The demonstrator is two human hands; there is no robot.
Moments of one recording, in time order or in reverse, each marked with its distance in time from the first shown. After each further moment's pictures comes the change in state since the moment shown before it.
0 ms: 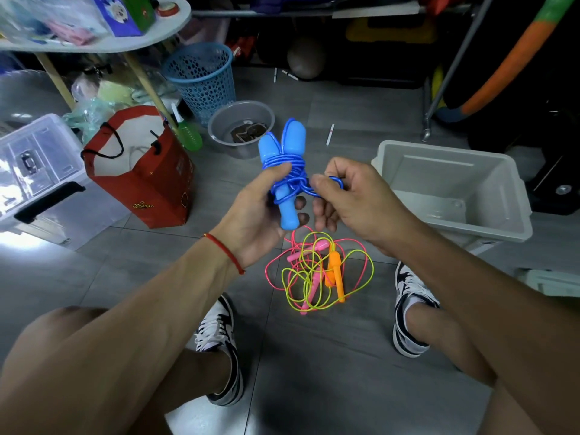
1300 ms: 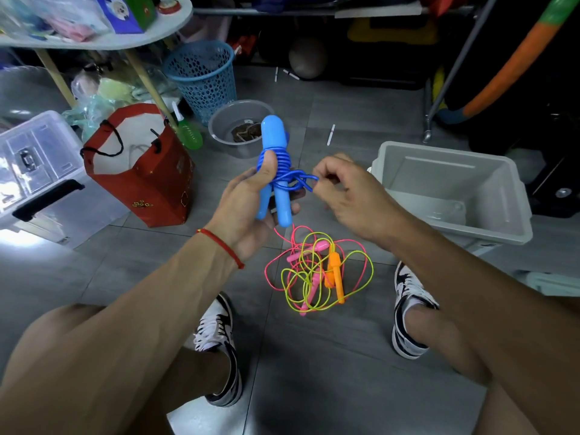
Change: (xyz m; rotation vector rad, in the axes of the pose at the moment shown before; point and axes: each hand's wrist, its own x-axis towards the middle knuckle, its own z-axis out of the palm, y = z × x) left_hand -0.001 0.011 -0.003 0.032 0.230 0.088; right_hand 0.014 0.003 -0.001 -0.463 0.053 -0.129
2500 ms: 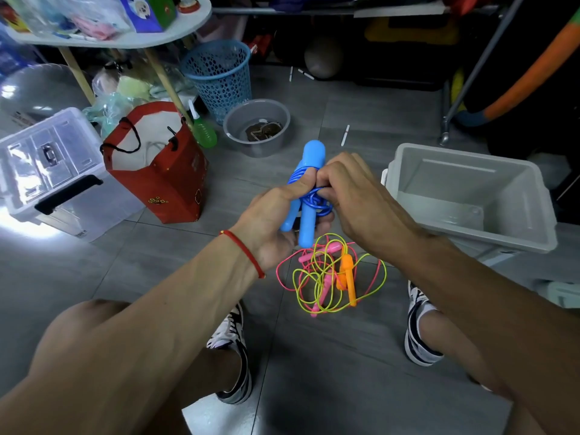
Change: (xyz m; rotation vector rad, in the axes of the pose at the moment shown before) left_hand -0.011 0.000 0.002 0.032 -0.049 -0.253; right_hand 0.000 0.009 0.017 -0.414 0.059 -0.461
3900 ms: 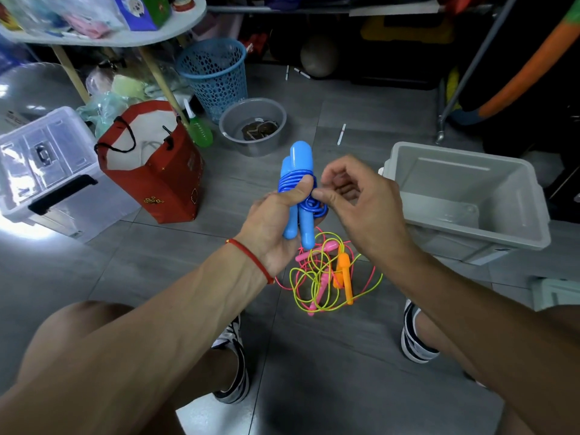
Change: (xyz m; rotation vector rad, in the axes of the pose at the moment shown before) left_hand 0.008 -0.018 0.007 -0.266 0.083 0.108; right_hand -0.009 -0.015 0.001 0.477 0.252 0.396
